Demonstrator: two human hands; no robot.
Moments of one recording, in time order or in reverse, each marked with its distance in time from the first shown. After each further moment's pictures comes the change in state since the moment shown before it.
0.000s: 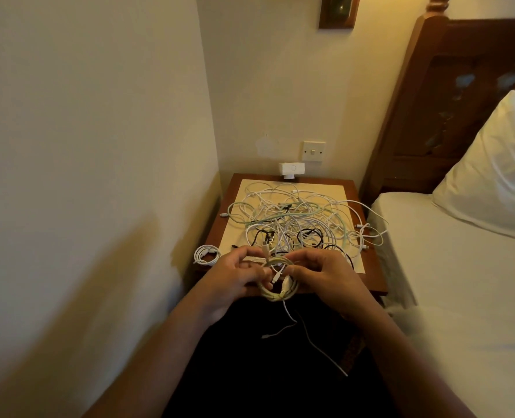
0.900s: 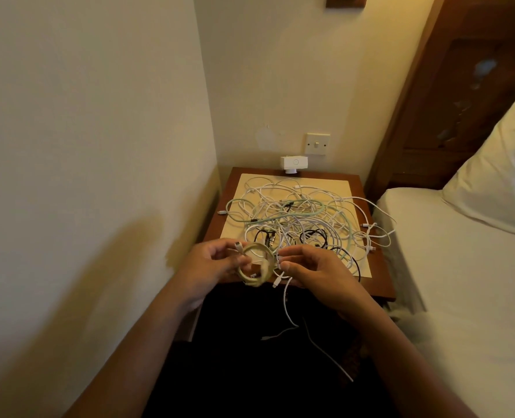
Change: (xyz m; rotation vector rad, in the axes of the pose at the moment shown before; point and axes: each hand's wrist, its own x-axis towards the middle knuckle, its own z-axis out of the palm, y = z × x) left_hand 0.041 0.002 -0.044 0.094 0.150 0.079; right_hand 0.039 0.013 -0.002 -0.013 -0.052 0.055
